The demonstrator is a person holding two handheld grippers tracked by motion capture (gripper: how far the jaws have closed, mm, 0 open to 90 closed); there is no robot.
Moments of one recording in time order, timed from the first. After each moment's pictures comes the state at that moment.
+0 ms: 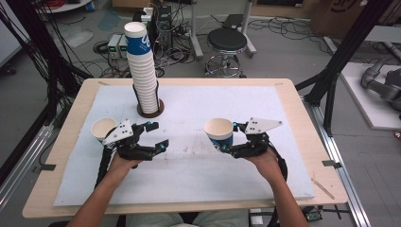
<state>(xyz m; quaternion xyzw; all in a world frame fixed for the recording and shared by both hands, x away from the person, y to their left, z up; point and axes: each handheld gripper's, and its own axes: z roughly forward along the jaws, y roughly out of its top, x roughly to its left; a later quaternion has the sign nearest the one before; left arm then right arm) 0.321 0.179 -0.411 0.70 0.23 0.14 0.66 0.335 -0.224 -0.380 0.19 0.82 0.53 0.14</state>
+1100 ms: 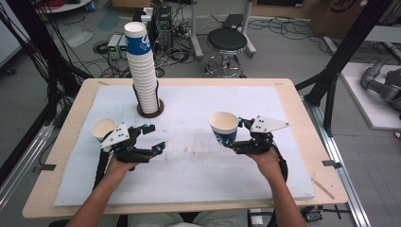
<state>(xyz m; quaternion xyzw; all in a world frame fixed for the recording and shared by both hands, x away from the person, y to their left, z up) 0.318 0.187 -0.419 0.70 0.24 0.15 0.66 0.337 -0.233 -0.378 0.21 0.79 0.55 0.18</state>
